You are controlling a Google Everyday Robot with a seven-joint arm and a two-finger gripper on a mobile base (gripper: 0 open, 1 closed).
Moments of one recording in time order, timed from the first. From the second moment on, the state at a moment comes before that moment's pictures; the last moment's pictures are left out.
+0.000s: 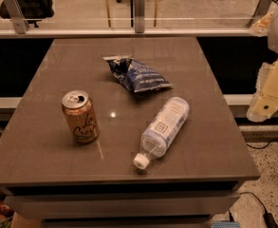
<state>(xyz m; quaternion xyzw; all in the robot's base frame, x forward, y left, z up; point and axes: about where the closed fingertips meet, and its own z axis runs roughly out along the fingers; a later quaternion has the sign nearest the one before) 0.438 -0.212 0.992 -0.60 0.78 -0.05 0.18</state>
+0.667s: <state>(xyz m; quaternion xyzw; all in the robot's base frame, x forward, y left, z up) 0.437 -0.213 0.994 -0.60 0.78 -0.05 0.19</state>
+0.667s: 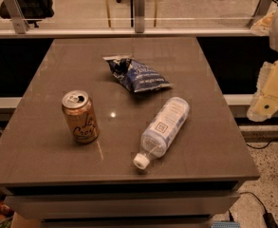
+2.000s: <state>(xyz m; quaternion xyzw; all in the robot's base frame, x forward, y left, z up) 0.444 -0.092 0.979 -0.67 0.71 -0.01 0.21</state>
